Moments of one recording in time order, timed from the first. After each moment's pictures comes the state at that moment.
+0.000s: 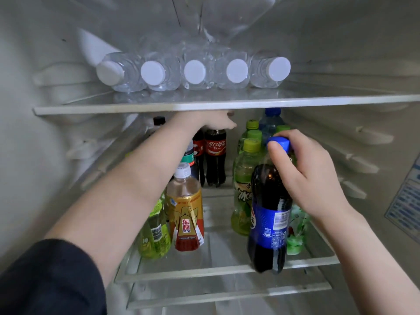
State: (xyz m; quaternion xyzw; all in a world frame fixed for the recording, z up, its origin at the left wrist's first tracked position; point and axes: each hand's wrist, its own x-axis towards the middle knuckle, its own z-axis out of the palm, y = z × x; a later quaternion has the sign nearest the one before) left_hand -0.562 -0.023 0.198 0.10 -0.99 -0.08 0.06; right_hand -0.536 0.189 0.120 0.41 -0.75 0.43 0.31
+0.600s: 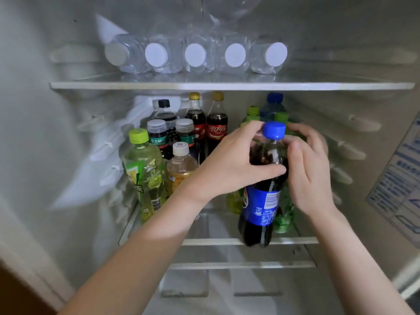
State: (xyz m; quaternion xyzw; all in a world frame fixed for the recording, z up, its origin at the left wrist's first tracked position) left_hand -0.450 0.079 0.128 -0.07 -0.89 -0.37 0.25; right_hand -0.546 0.211 0.082 0.39 -0.72 0.47 0.33
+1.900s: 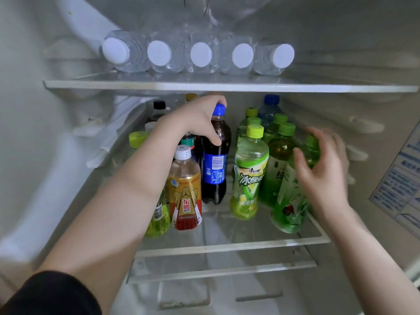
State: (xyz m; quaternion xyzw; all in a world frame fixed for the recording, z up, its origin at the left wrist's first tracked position) left_hand -0.514 -0.039 0.173 0.02 -0.97 -0.22 0.14; right_hand -0.559 0.216 0.081 0.29 -0.76 0.43 0.38
